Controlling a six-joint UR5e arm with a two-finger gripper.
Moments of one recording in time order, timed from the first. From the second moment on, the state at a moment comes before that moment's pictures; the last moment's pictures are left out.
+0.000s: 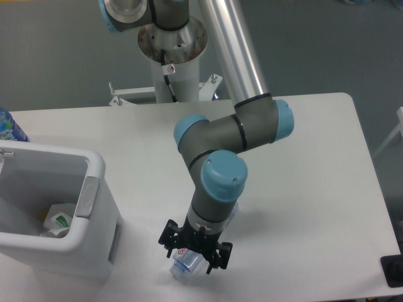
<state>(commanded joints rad) 2.30 -2.23 -1.37 -0.96 1.38 0.72</state>
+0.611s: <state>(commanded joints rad) 2.27 -2.26 -1.37 -0.95 1.46 0.75</state>
